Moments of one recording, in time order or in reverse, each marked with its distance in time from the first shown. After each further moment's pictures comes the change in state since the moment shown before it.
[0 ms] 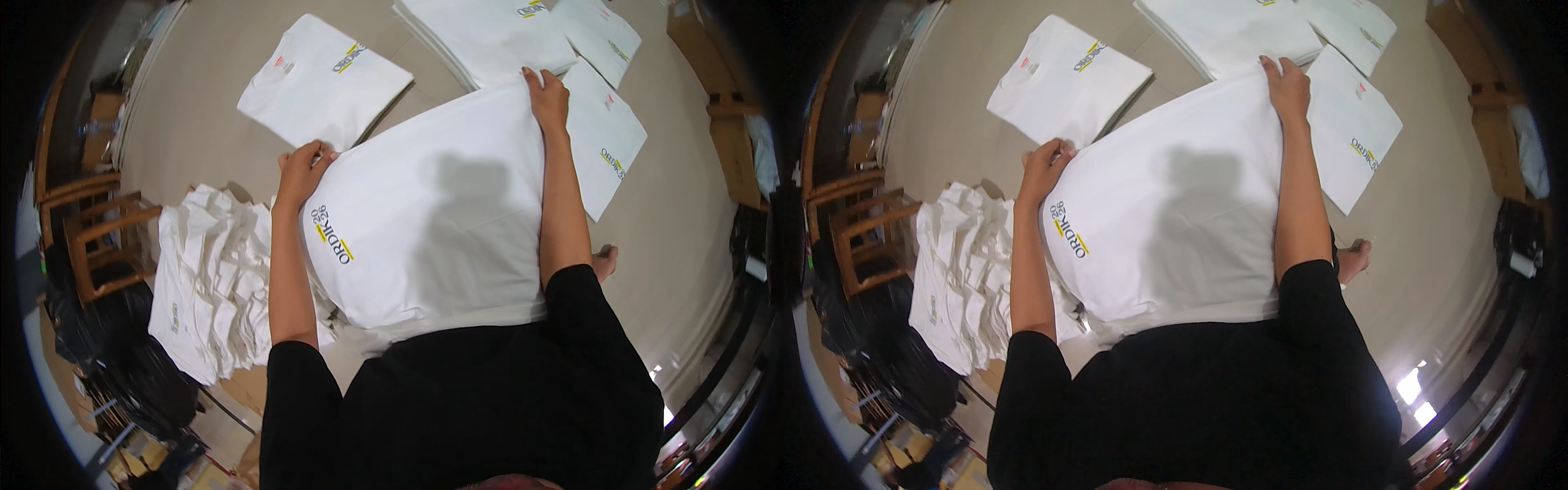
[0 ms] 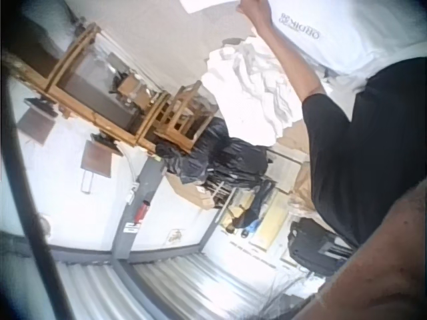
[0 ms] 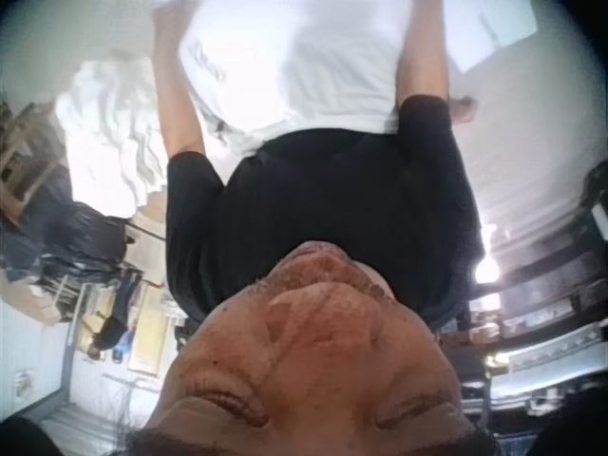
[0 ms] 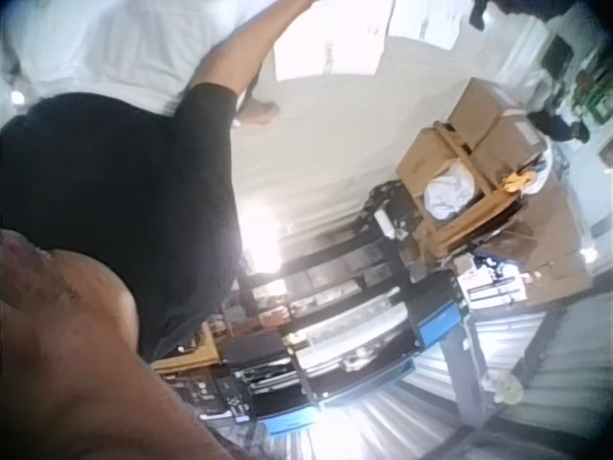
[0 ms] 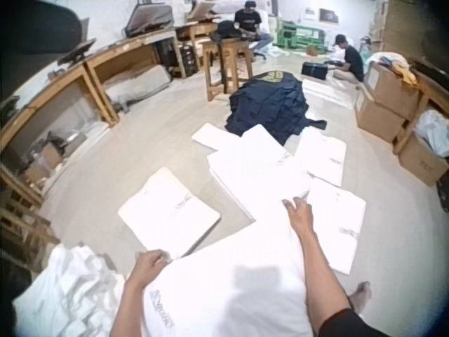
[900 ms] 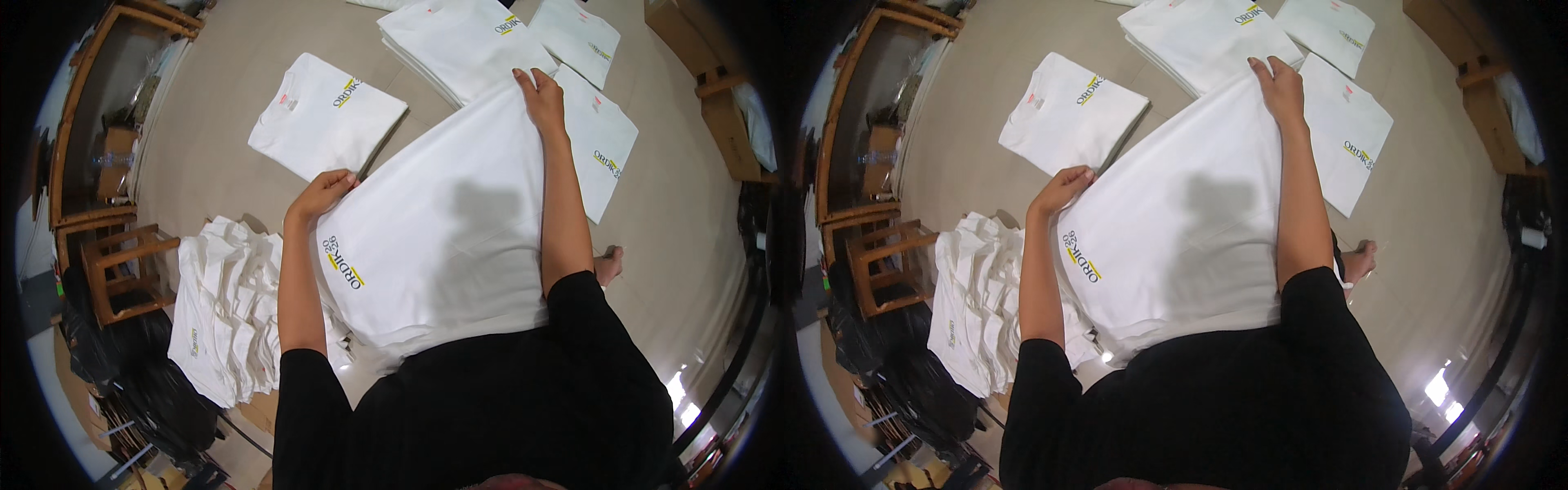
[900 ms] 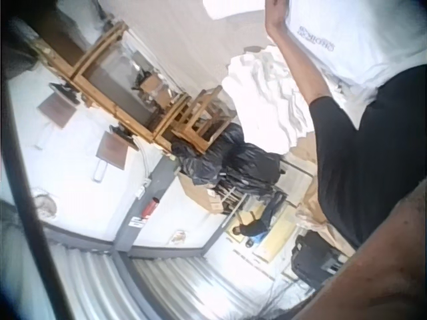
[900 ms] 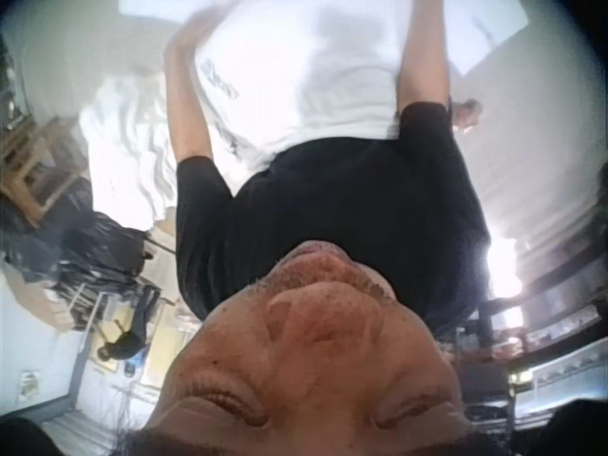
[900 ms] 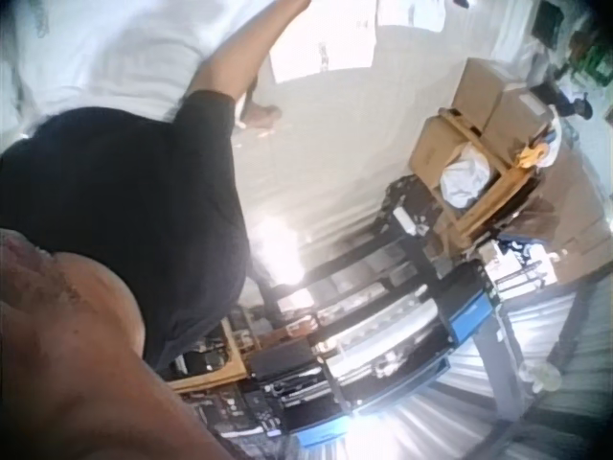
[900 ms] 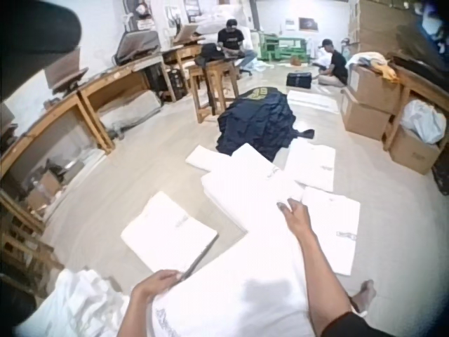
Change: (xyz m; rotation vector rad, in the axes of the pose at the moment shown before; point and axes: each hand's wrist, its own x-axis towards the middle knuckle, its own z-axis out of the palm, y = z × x) left_hand 0.031 0.015 0.004 -0.586 -0.542 -0.201; right_hand 0.012 -0.028 -0.040 0.311 0.033 -0.017
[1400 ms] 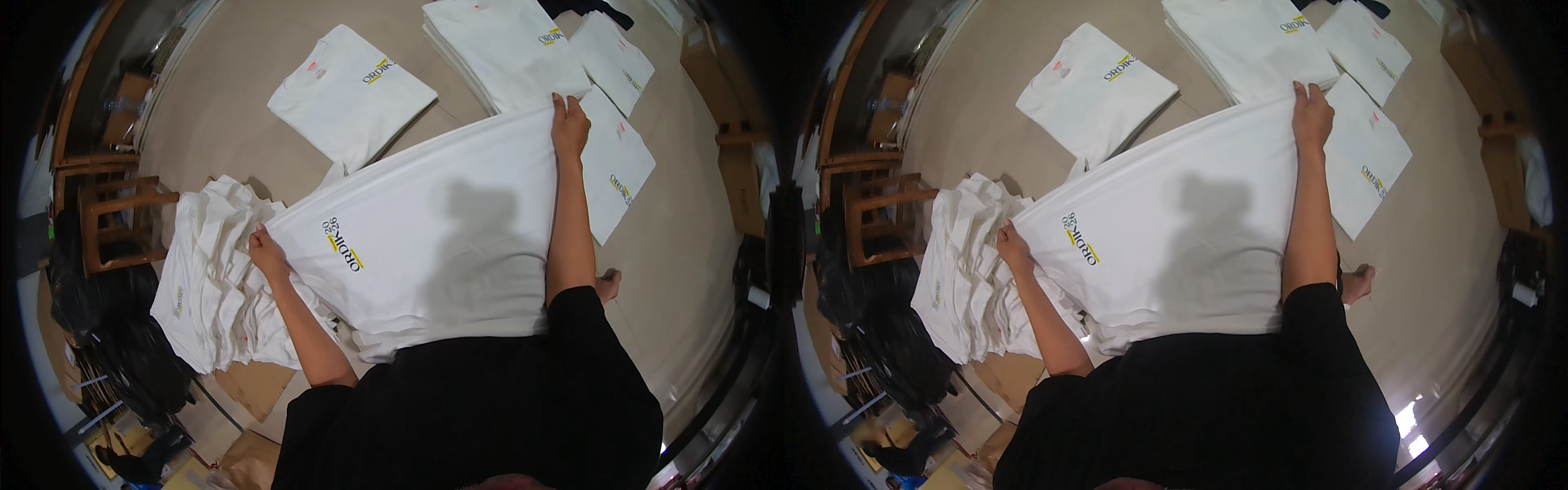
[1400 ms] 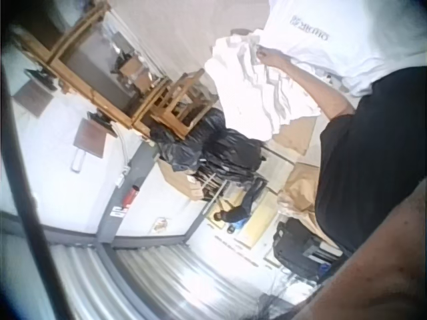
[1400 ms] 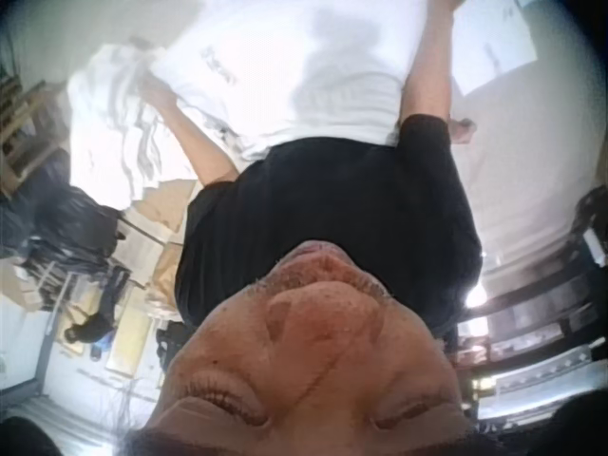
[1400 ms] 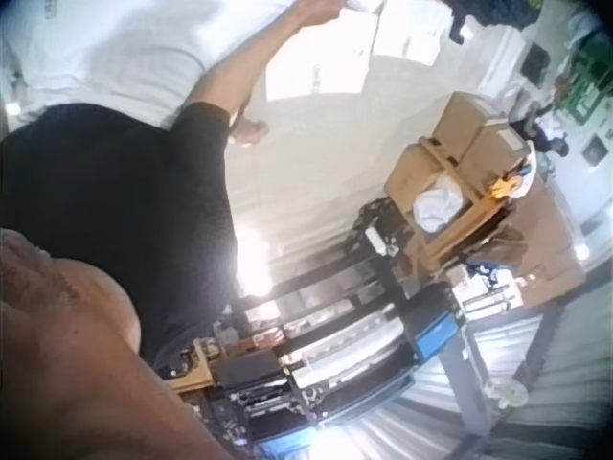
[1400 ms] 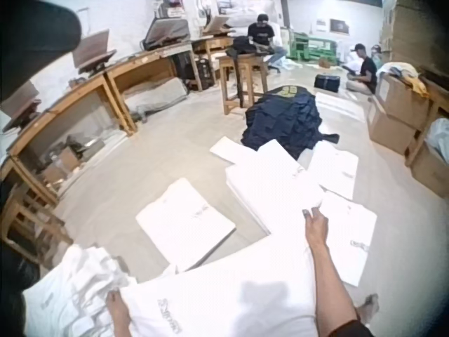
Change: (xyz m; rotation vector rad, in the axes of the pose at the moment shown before) left_hand -0.160 -0.198 -0.004 -0.143 1.426 -0.162; right_hand -0.020 0.024 0.015 -0.268 0.056 0.054
